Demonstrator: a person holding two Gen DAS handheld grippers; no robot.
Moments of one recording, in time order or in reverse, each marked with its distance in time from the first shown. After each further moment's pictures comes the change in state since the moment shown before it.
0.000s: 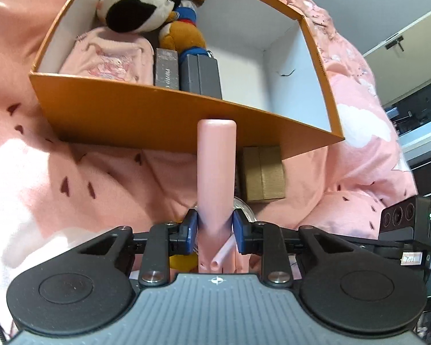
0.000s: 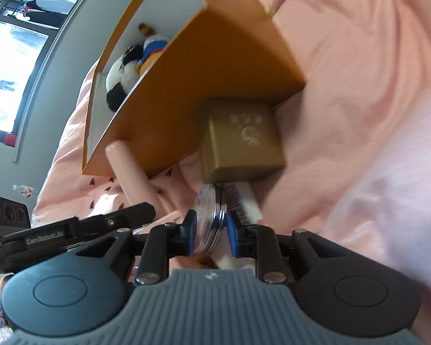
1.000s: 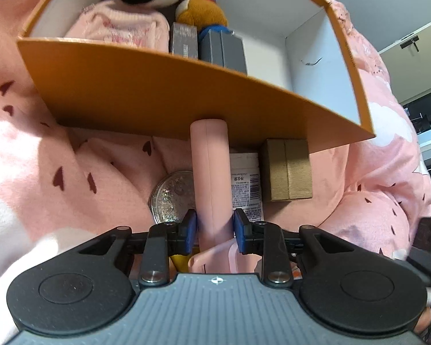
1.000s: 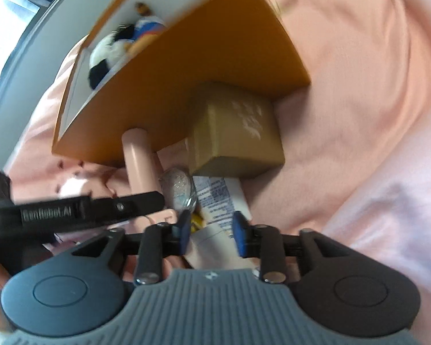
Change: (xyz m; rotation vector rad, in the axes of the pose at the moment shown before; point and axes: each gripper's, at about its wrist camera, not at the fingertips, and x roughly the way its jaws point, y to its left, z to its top) left arm 0.020 0.014 -0.002 -0.051 0.035 0.020; right arm 0.017 0.041 -0.023 -0.181 -0.054 -0.208
